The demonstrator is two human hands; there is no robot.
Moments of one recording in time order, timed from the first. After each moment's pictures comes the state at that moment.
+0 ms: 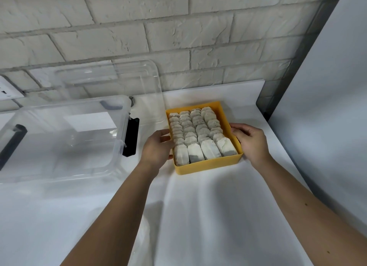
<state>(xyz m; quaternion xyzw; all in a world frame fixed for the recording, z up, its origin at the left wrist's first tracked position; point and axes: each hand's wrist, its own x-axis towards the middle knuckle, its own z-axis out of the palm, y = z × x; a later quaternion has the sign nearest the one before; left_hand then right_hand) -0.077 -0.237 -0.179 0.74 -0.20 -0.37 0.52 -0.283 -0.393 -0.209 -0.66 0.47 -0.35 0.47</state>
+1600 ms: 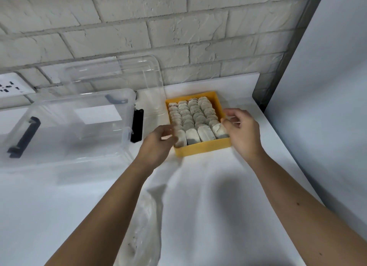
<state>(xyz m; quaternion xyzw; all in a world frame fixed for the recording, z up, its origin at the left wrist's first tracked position) -0.095 -0.186 -0.146 0.77 -0.32 -0.33 0.44 -0.275 -0.340 -0.173 -0.73 0.45 -0.37 0.36</state>
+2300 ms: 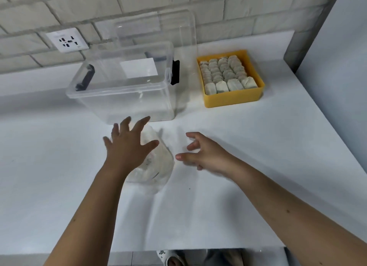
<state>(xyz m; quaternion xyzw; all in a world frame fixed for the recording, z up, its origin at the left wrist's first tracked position) -0.096 0.020 -0.148 0.93 -0.35 -0.10 0.08 -0.260 -0.119 -0.205 -0.71 0.31 -0.01 0.63</state>
